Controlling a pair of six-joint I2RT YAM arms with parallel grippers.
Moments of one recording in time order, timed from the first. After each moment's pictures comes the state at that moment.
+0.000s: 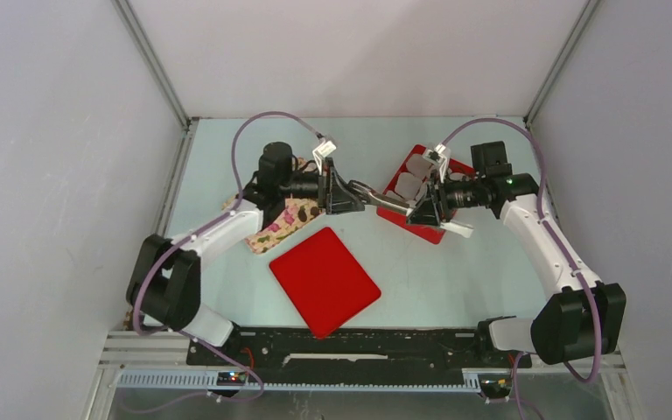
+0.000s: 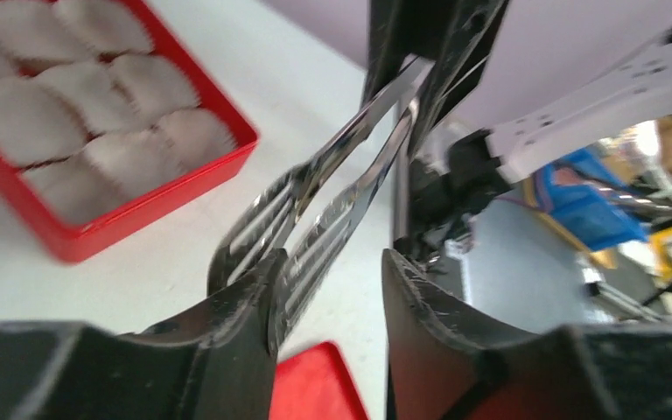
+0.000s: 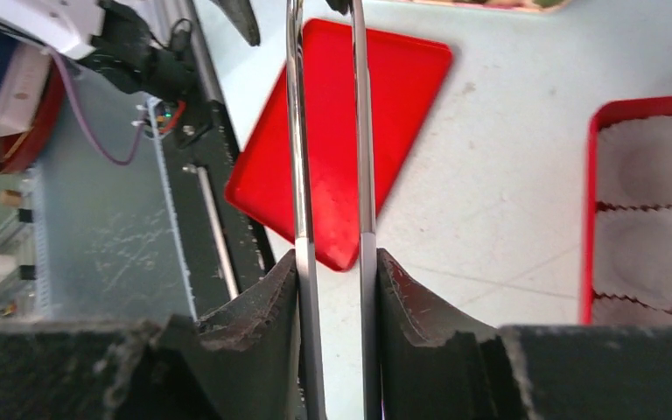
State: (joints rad) left arm -0.46 1.53 0.98 0.43 1.07 -0.49; right arm 0.16 1.31 1.14 -0.77 -1.09 -0.31
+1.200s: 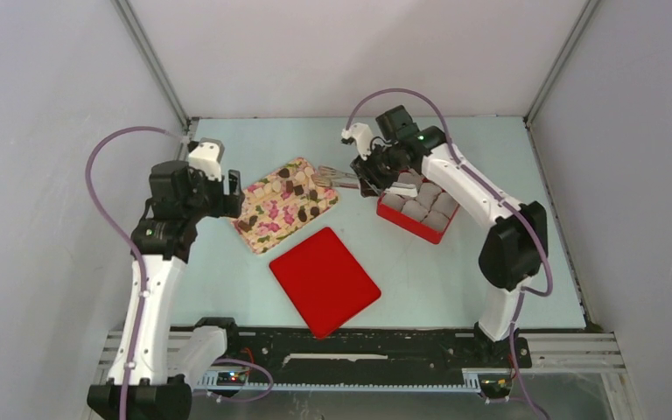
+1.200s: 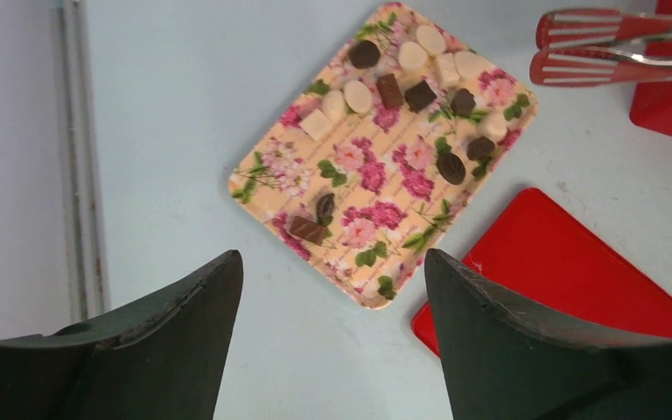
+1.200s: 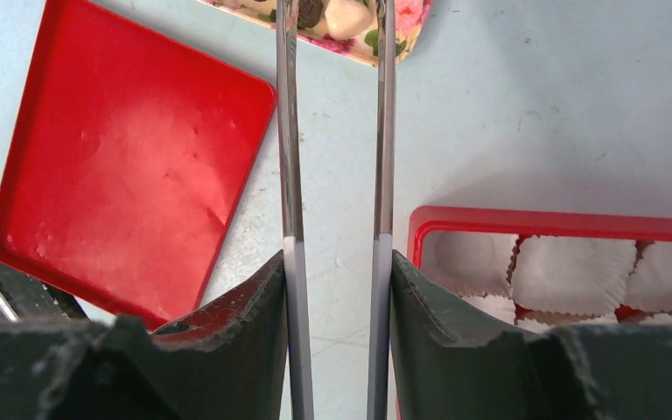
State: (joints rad) left arm -0.01 0.94 1.07 -0.67 0.17 0.13; right arm 0.53 1.83 1.72 -0.85 -0.39 -0.35
